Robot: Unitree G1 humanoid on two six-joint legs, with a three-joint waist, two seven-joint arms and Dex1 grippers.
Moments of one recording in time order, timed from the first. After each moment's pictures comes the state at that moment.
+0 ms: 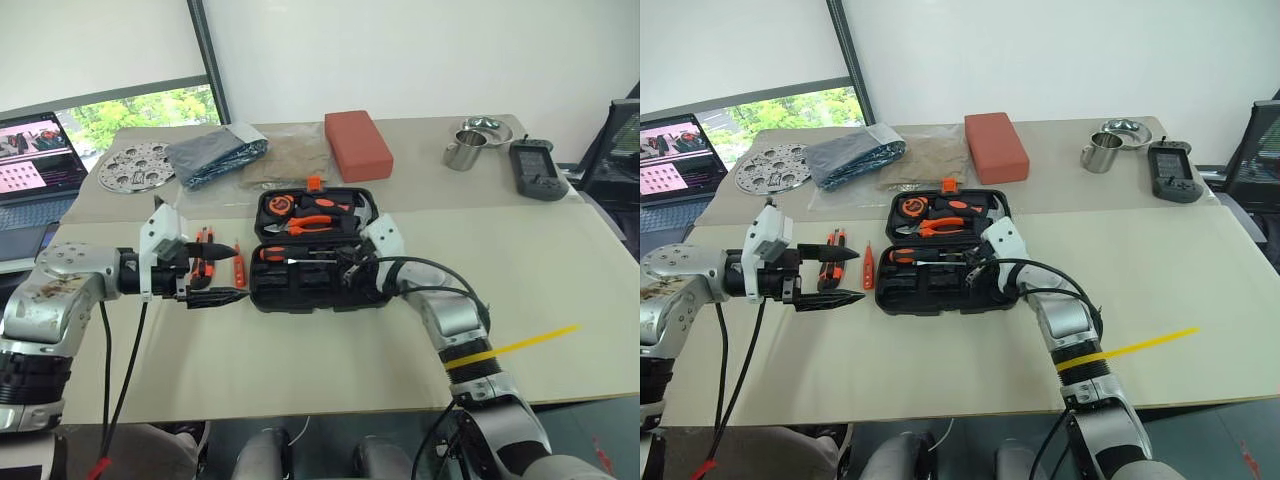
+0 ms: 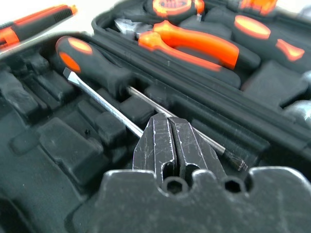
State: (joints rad) left arm -0.39 0.91 0.07 -0.07 -0.52 0.52 -1.28; right arm -0.59 -0.21 0.15 0.25 0.08 0.42 0.58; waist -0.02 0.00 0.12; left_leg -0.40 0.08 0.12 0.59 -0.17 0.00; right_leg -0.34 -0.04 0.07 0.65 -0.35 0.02
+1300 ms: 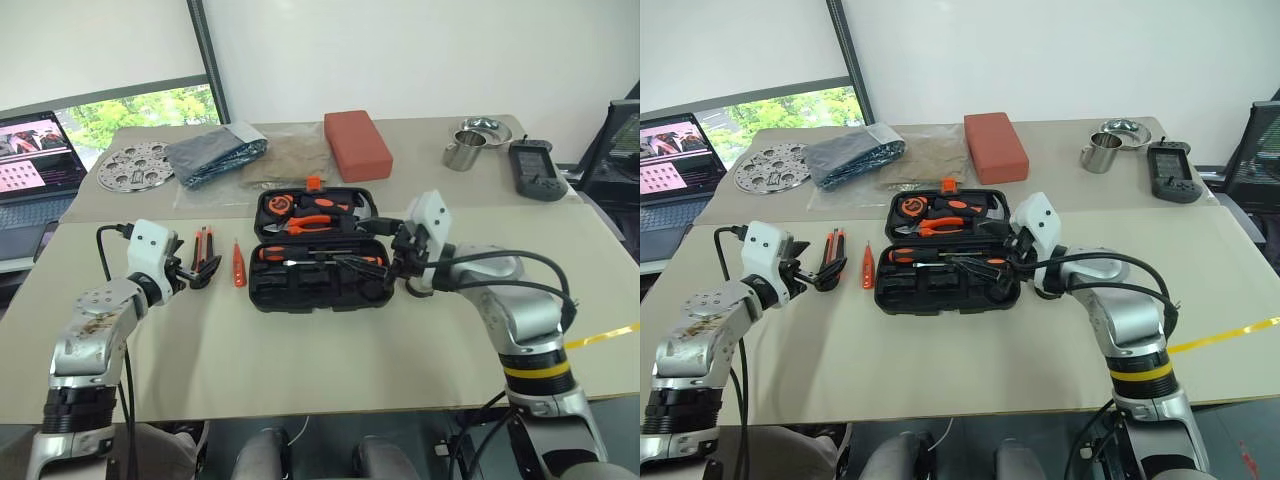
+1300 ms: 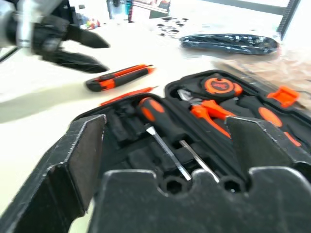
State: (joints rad) left arm -0.30 0.54 0.21 -0.06 -0.28 0.59 -0.43; right arm -0.48 -0.49 0.06 -0.27 0.38 0.60 0.85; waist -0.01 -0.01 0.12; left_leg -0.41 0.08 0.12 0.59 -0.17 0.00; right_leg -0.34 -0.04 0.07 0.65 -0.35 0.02
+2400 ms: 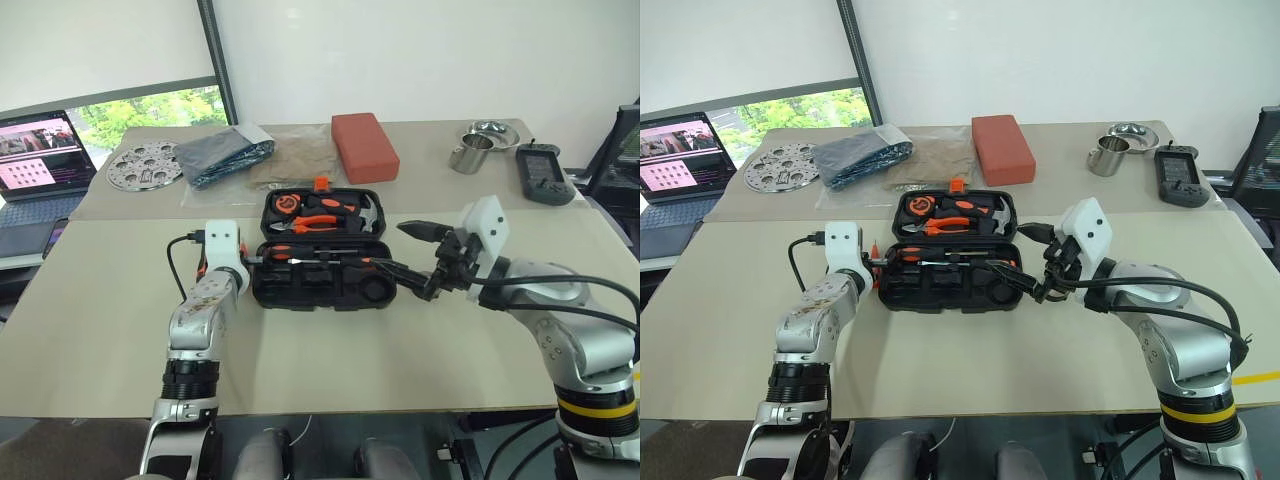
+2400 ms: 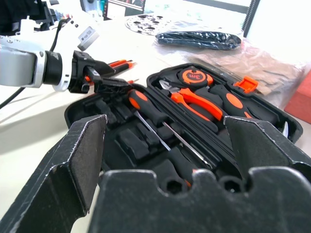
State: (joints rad) left arm -0.47 0.15 0.14 0.04 -0.15 0.70 0.01; right arm -0.35 -0.62 -0.09 -0.47 0.50 0.69 0.72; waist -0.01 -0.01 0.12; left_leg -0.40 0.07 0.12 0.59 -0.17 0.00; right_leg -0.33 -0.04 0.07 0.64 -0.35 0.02
